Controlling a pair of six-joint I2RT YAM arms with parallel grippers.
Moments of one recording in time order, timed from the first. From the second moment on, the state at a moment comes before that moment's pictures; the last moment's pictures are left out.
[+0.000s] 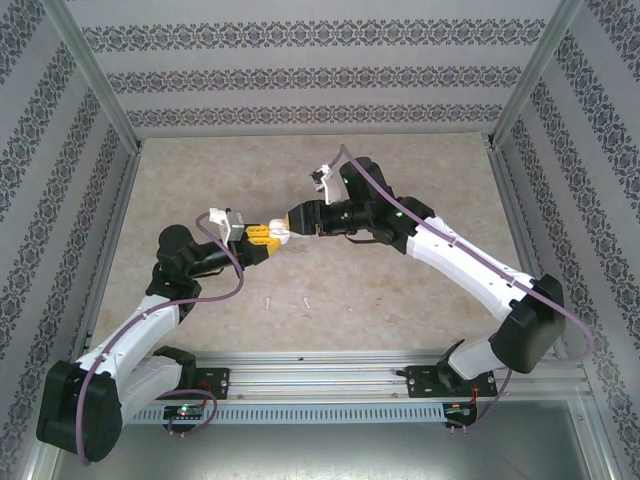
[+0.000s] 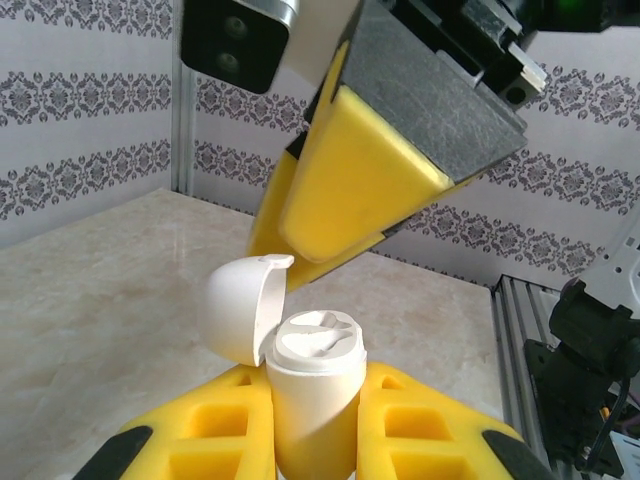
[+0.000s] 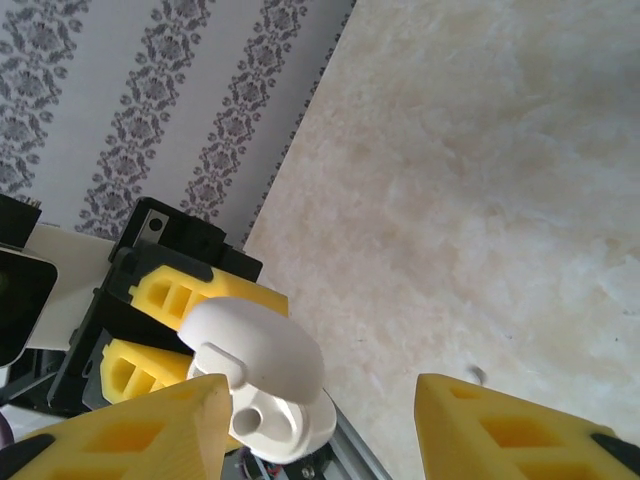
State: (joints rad) left arm -0.23 0.97 0.46 0.55 0.93 -0.17; right arm 0.70 1.45 1.30 -0.42 -0.55 0.69
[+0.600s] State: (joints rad) left arm -0.09 0.89 0.42 0.37 0.72 -0.24; right arm 0.92 1.63 1.14 -0.40 -0.26 0.95
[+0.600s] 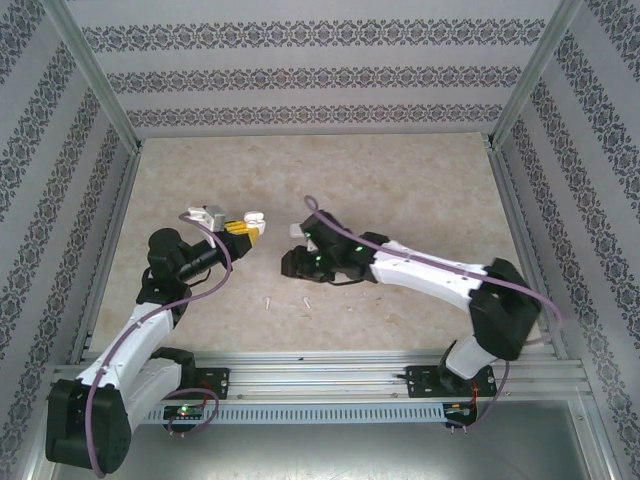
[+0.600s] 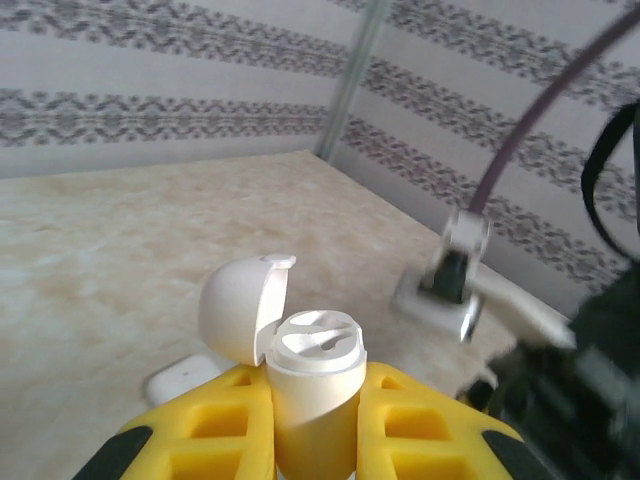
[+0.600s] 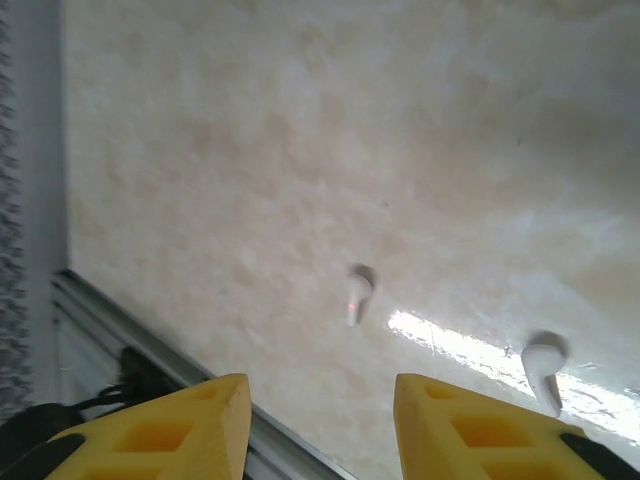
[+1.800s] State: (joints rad) left arm -0.08 0.75 0.41 0.15 0.60 -0.15; right arm 1.01 2.14 1.56 -0.67 -0.35 0.91
